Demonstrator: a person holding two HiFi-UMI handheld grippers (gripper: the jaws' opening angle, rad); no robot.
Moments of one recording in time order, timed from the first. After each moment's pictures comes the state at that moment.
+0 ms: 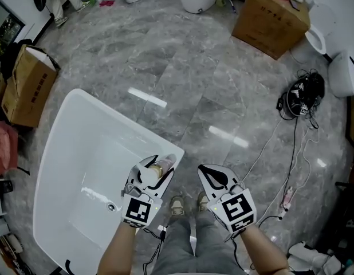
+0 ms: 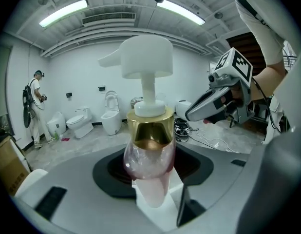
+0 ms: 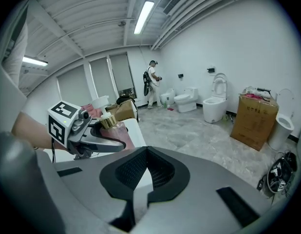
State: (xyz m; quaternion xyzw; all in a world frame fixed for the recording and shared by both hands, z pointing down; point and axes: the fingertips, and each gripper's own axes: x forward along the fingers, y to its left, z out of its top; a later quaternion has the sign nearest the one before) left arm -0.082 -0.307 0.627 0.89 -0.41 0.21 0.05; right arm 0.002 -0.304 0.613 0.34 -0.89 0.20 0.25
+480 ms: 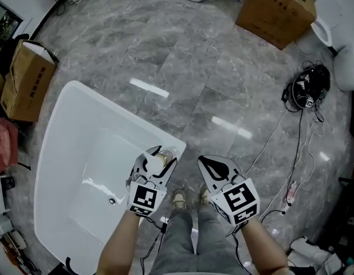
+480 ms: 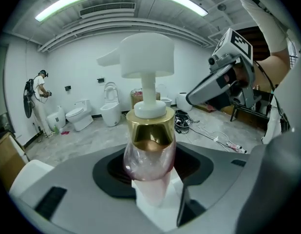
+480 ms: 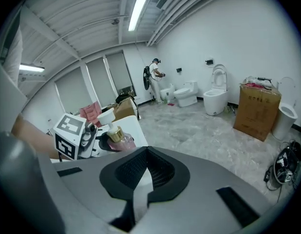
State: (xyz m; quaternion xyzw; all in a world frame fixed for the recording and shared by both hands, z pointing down) left arm -0.078 -0.313 0.711 0.88 -0.40 0.26 0.08; right arm -0.001 -0.315 0.652 0.33 -0.88 0.23 0.25
